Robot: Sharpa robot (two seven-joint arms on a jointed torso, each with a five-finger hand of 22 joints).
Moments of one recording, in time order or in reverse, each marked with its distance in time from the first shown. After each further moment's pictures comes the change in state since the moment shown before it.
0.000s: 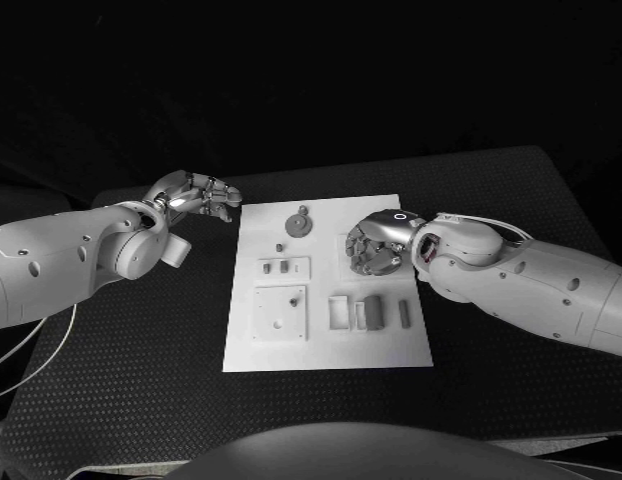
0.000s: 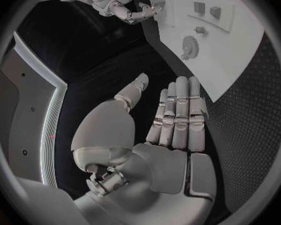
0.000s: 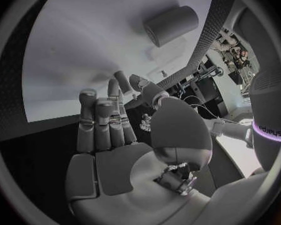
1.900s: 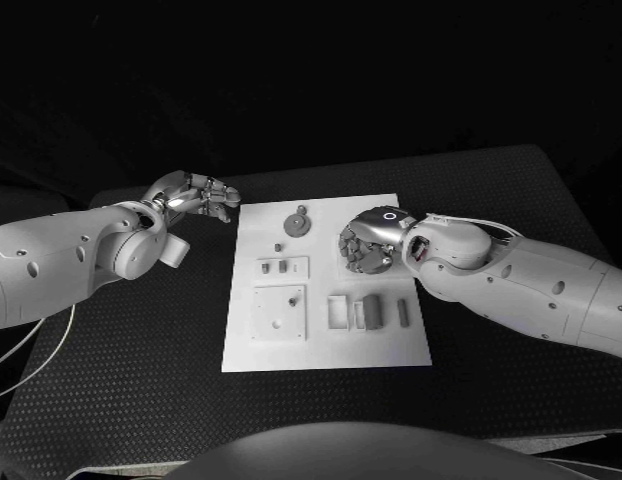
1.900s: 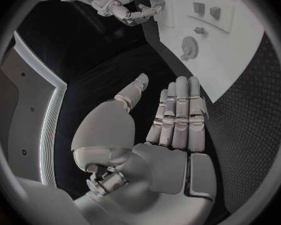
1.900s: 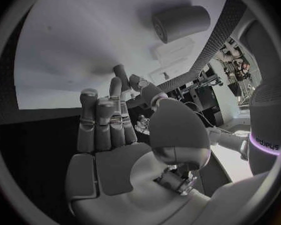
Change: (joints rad) left arm 0.000 0.005 0.000 -0.008 0.000 0.009 -0.004; left_hand -0.004 0.004 0.000 0.000 0.000 -0.007 0.000 0.000 0.000 0.000 0.000 0.000 -0.003 0.000 0.000 0.000 0.001 0.000 0.000 0.000 0.000 -0.003; right arm 0.000 0.025 -0.006 -0.007 -0.099 -0.043 -0.003; right_hand -0.001 0.061 -0.049 -0.045 0.000 0.093 -0.046 0.034 0.036 0.063 -0.045 0.075 0.149 0.025 -0.036 -0.004 -0.001 0.001 0.004 -0.011 0.006 0.000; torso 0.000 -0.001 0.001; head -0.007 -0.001
